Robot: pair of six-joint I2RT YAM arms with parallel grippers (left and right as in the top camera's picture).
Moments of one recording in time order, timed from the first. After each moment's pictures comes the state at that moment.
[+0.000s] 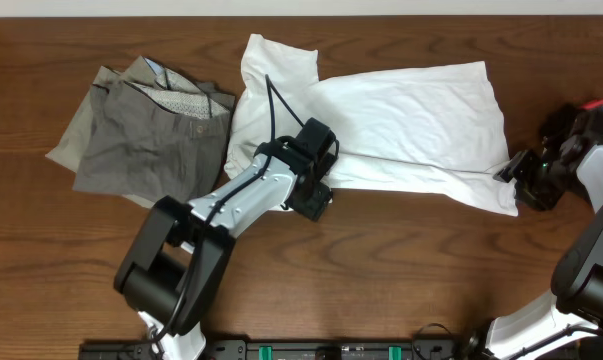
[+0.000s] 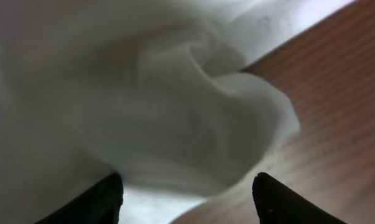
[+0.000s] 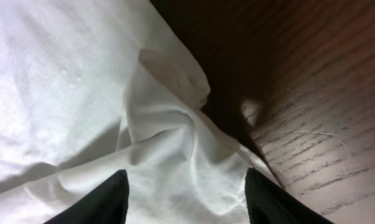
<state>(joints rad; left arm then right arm) -0.60 1.89 1.18 -0.70 0.06 -0.01 -0.46 1.85 1.17 -0.79 -0.28 0.28</state>
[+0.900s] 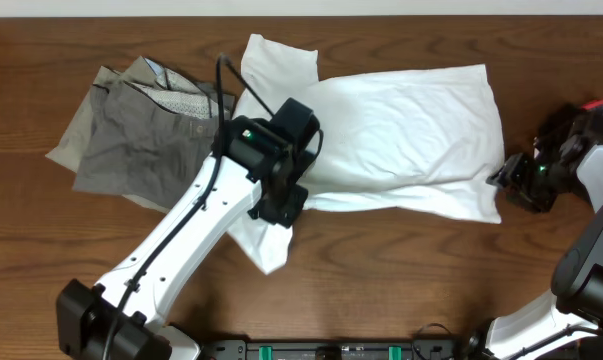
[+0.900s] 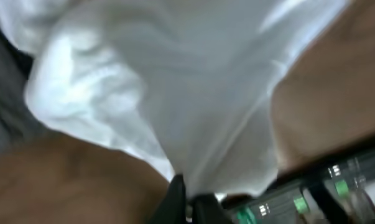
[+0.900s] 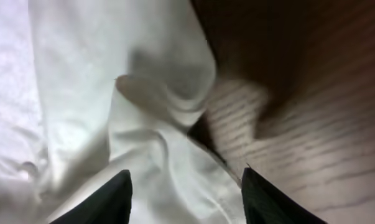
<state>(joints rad) -0.60 1.60 1.46 -1.42 0.05 -0.07 -0.46 1.85 1.17 -0.86 -0.35 0.18</state>
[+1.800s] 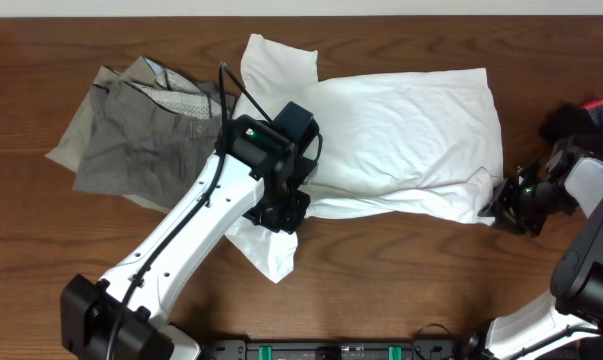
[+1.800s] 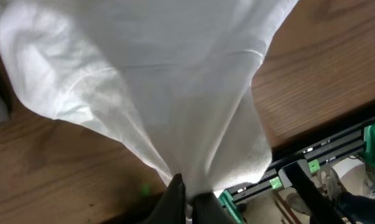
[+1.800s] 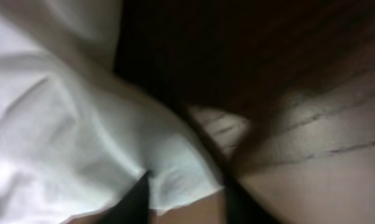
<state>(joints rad) -0.60 1.61 1.46 -1.45 0.13 -0.09 -0.45 1.84 1.04 -0.90 -0.31 0.19</state>
